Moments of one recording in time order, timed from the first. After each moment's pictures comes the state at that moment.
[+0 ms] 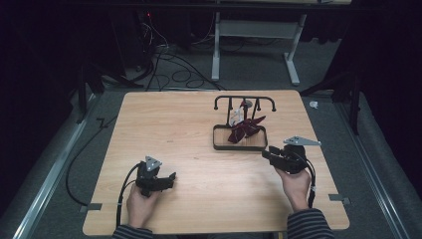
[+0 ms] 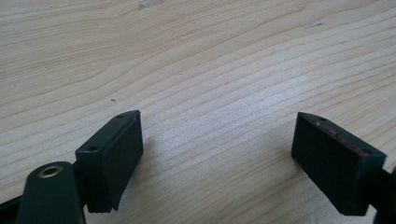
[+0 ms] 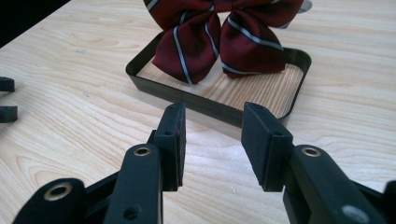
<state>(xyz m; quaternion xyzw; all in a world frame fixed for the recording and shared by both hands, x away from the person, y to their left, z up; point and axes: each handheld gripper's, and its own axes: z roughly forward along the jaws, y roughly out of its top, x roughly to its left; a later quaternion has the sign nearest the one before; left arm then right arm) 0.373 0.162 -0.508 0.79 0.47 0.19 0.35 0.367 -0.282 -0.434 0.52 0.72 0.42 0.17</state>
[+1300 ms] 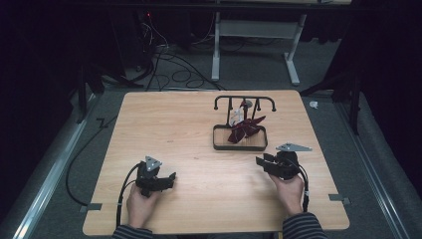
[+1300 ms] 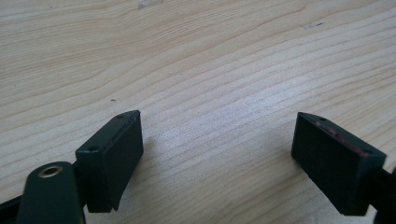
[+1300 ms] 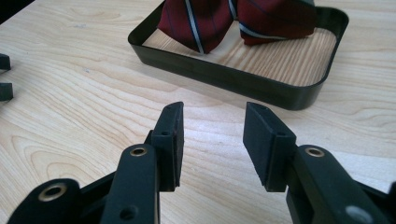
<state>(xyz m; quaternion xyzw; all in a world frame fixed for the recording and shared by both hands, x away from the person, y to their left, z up) 0.373 0.162 -0.508 0.79 0.47 0.19 0.35 0.365 -0.270 -0.462 0.52 0.73 0.41 0.15</state>
